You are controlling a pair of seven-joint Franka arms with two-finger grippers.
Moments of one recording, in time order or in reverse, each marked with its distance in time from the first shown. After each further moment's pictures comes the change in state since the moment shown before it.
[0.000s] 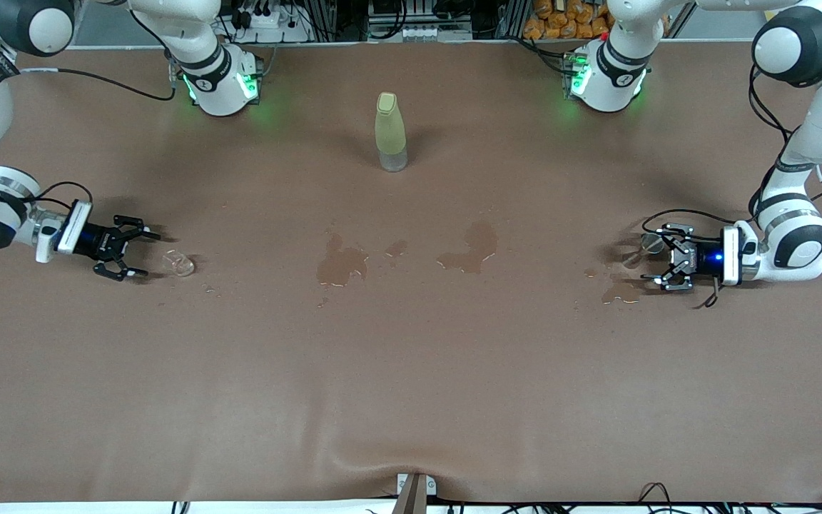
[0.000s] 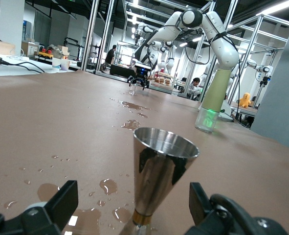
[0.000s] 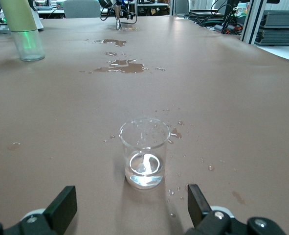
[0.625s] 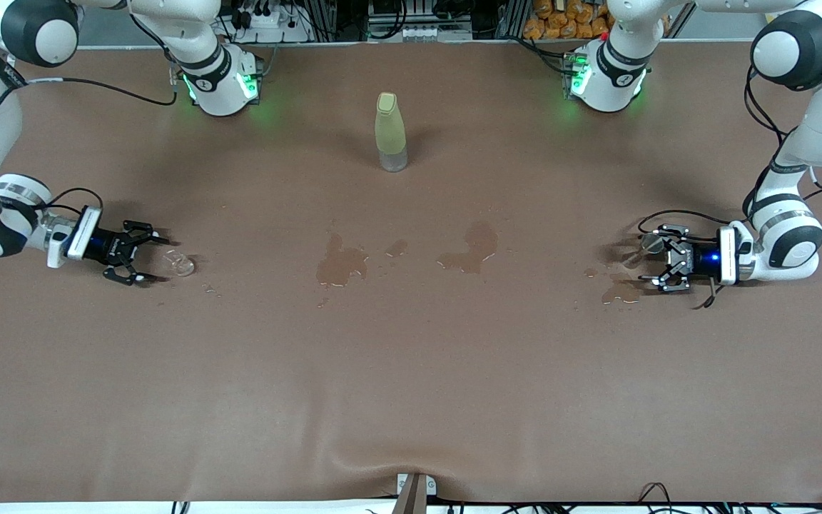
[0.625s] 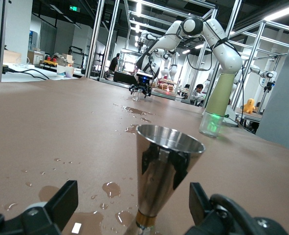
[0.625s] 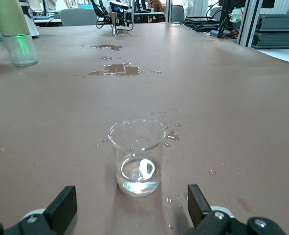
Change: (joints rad) left arm 0.000 0.020 0.000 -0.004 -0.033 -0.003 0.022; right arm 0.004 0.040 0.026 0.013 0.050 -0.004 -0.004
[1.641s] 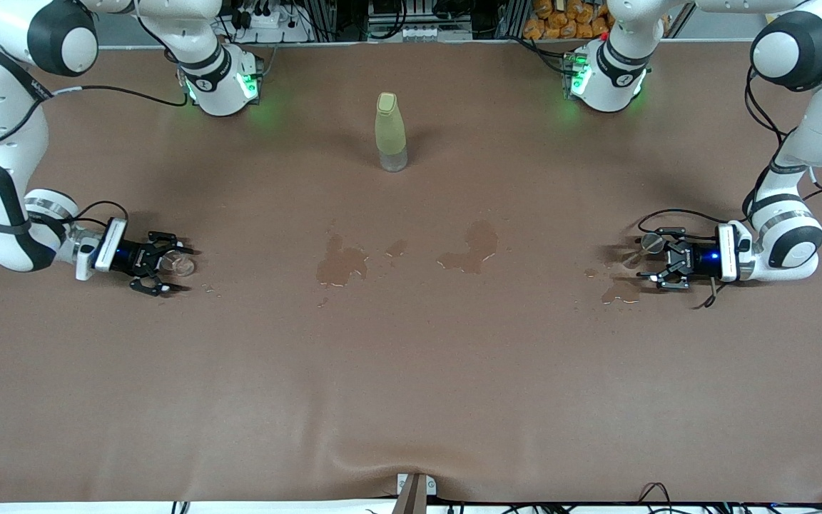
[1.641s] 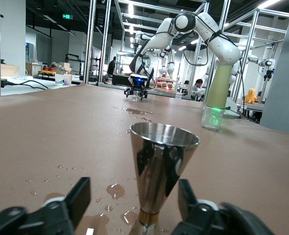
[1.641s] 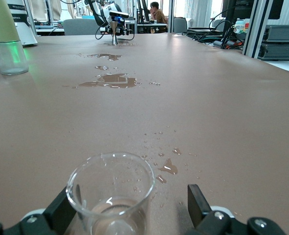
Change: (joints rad) left arm 0.000 0.002 0.000 0.004 0.000 0.000 0.099; right arm 0.095 0.038 0.011 0.005 0.101 -0.002 -0.013
